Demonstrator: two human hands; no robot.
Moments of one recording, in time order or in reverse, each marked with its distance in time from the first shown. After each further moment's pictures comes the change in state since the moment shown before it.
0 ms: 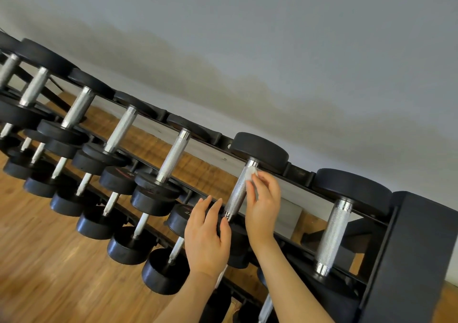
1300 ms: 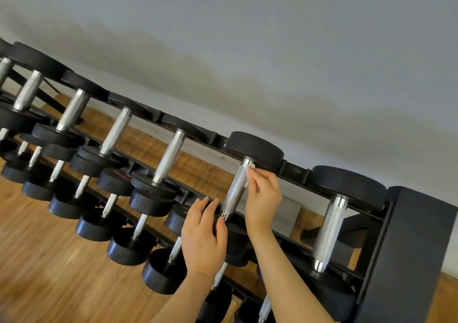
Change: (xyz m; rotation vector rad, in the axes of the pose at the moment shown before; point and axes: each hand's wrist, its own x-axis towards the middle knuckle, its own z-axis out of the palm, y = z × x) left_hand 0.001 0.000 0.000 -0.010 -0.005 0.007; right_hand 0.014 -0.008 0.000 0.174 0.095 0.122
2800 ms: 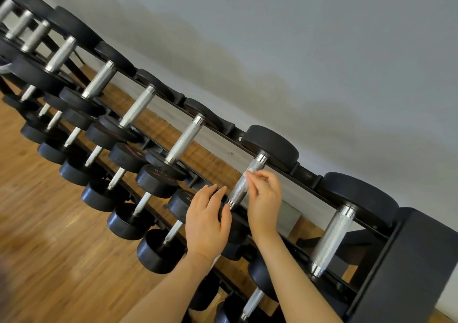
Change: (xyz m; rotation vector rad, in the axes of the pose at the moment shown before) left_hand -0.002 -0.001 0.001 -0.006 0.007 -0.017; right_hand -0.014 0.005 -0.010 -0.117 -0.301 -0.177
